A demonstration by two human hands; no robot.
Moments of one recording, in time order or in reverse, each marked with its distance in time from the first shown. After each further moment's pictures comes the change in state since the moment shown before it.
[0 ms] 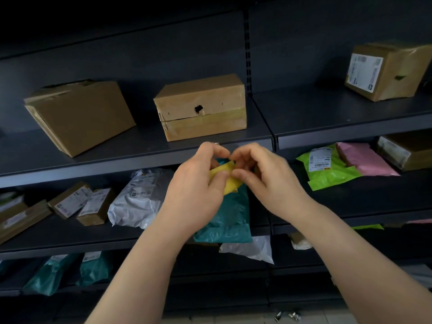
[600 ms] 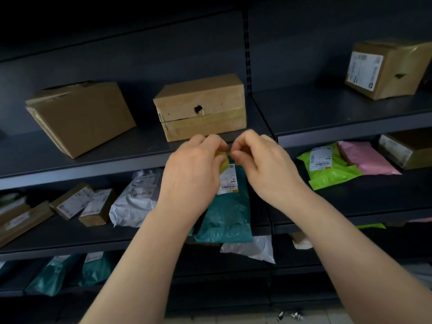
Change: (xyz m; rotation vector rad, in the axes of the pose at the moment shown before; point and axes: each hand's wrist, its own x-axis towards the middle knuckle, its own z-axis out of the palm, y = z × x) left_hand 0.022 -0.002 0.001 0.364 0.172 0.247; right_hand 0.016 -0.025 -0.005 -0.182 -0.025 0.115
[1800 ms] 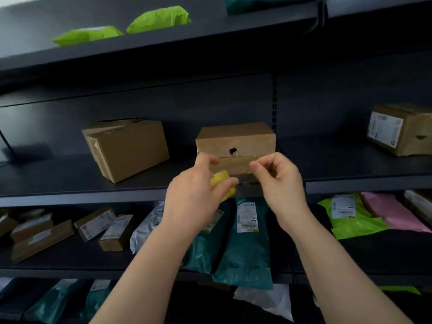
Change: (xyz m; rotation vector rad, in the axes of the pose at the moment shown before) left_hand 0.004 -0.048 -0.042 -0.096 0.064 -0.238; right_hand 0.043 -0.030 0.023 0.513 0.262 0.290
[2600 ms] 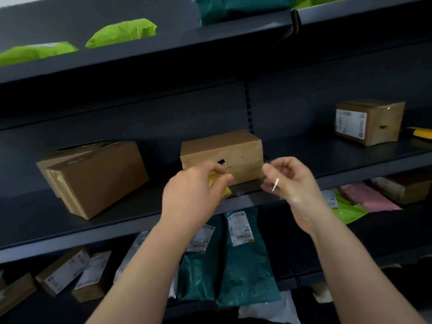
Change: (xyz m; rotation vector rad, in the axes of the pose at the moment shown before) left_hand 0.046 -0.013 0.004 0.016 -0.142 0.120; right_hand 0.011 0.014 -0.016 0.283 0.093 0.221
